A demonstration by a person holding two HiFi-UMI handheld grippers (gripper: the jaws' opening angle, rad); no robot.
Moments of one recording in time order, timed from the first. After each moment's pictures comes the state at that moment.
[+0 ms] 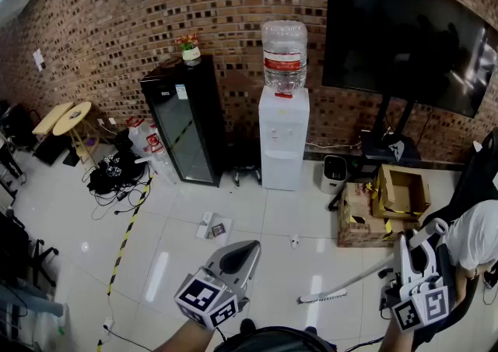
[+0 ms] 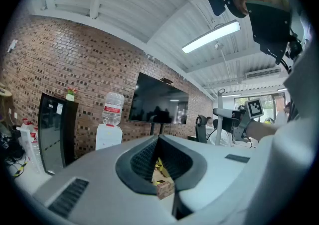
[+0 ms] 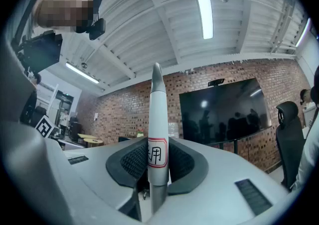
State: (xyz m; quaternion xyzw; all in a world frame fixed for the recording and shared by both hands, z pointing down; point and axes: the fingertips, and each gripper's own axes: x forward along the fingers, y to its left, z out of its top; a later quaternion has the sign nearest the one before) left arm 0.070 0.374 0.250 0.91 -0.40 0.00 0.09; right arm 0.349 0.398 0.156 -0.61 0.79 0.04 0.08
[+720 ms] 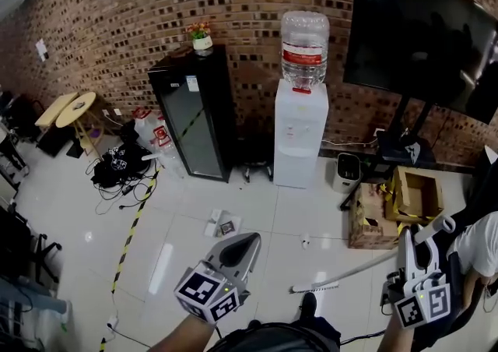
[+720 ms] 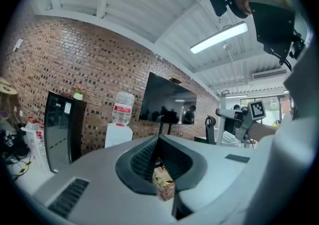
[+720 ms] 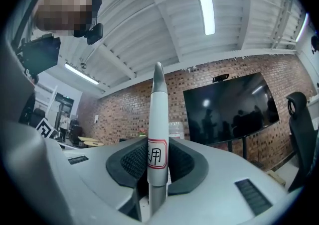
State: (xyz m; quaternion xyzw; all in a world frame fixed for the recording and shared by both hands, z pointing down) left arm -0.017 0.284 0.267 0.90 -0.42 0.00 0.11; right arm 0.270 0.307 0.171 -0.60 0.79 0.03 0.09
